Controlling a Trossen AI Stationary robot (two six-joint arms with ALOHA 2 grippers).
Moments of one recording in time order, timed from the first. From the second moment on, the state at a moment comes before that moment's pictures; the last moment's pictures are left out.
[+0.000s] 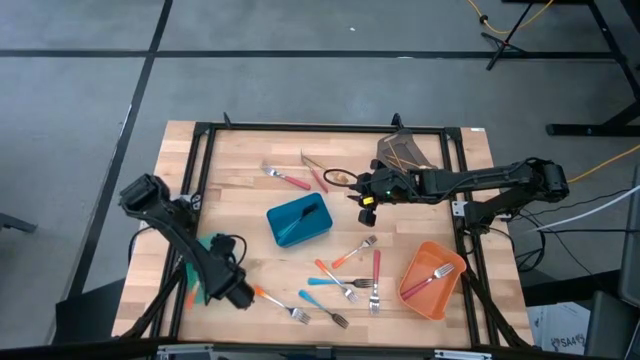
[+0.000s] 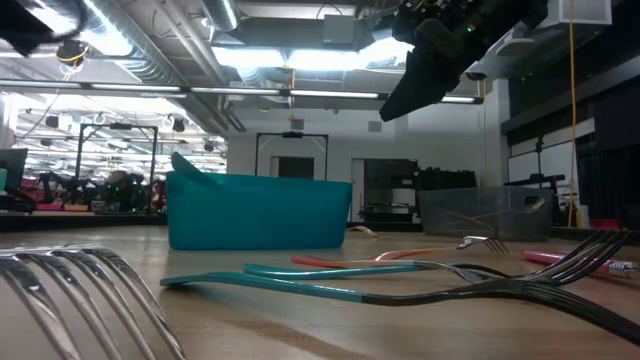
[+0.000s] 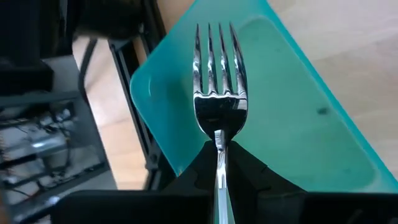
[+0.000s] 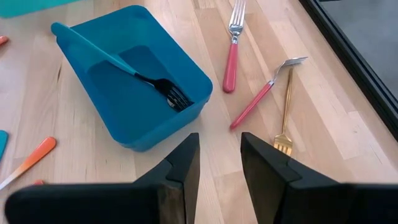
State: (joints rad) left arm -0.73 1.75 1.23 -1.57 0.12 -1.93; right arm -0.01 1.36 0.93 -0.28 0.20 0.07
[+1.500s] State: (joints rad) left arm -0.55 1.75 1.10 -1.41 0.11 -1.61; right arm -0.01 1.36 0.93 -0.28 0.20 0.03
